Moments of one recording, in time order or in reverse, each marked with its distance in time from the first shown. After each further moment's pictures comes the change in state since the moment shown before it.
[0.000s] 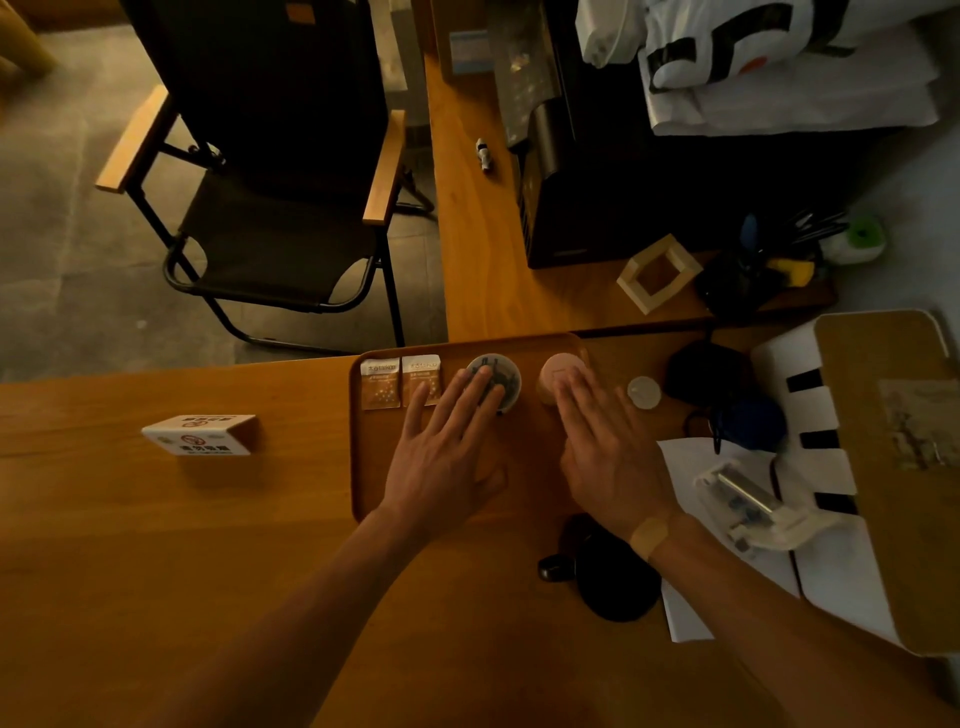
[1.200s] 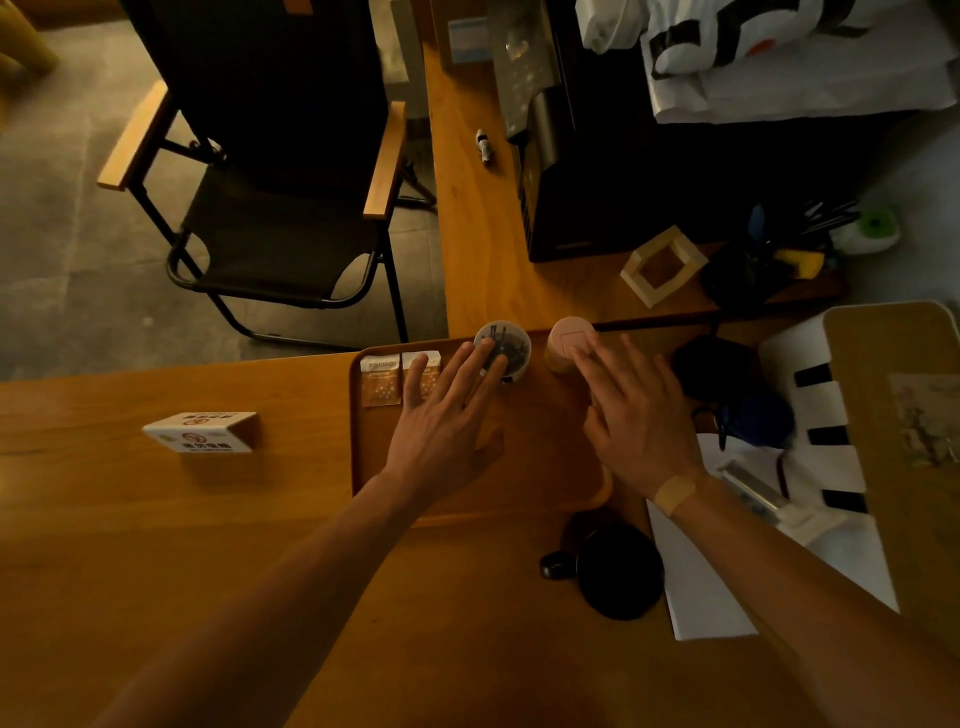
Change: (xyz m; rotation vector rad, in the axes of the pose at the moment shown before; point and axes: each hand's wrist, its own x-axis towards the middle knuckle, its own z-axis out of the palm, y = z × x) left_hand 0.026 -0.011 -0.005 0.040 0.015 0.021; right_hand 0.022 0.031 -0.008 0.039 0.052 0.064
